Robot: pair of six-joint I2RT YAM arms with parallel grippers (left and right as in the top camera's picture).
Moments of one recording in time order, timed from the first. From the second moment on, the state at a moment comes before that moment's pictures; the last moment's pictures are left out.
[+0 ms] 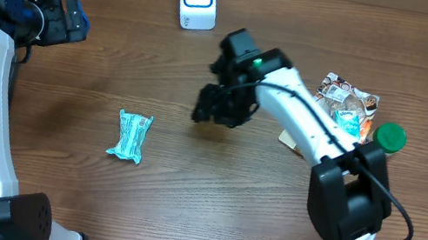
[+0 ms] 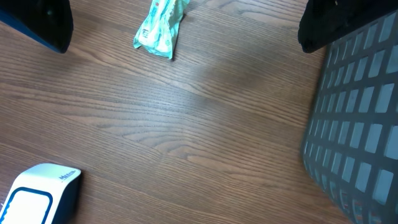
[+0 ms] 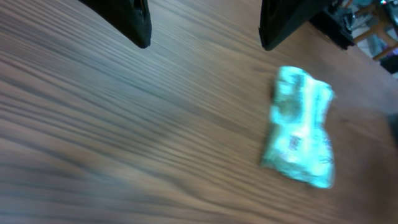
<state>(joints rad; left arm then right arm) 0.23 1.67 1.92 -1.33 0.03 -0.15 0.60 2.10 1.72 -0.99 -0.45 0.40</state>
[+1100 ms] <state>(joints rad) 0.23 1.67 1.92 -1.33 0.03 -0.15 0.98 2.23 1.72 -0.68 -0.26 0.61</state>
